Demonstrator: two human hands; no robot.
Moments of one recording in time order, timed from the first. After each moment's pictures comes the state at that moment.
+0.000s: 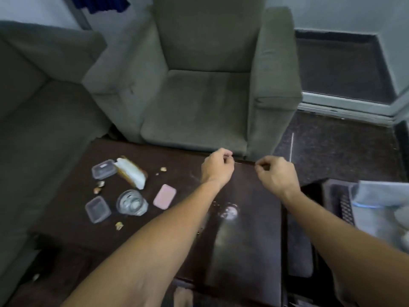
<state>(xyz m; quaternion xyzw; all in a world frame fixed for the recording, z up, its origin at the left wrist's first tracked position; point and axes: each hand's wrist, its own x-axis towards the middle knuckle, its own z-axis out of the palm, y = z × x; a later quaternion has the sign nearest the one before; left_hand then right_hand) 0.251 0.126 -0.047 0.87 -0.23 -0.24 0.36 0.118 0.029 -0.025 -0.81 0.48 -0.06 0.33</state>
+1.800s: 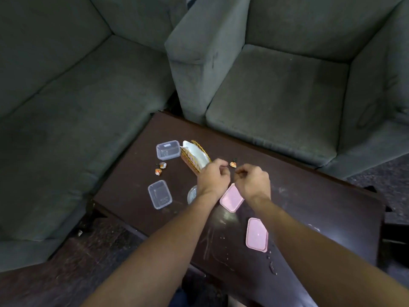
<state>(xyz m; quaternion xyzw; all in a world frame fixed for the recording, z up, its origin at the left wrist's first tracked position) 0.428 0.315 -0.118 0.90 -0.10 -0.23 0.35 0.362 0.220 -0.122 -0.81 0.43 0.01 0.40</state>
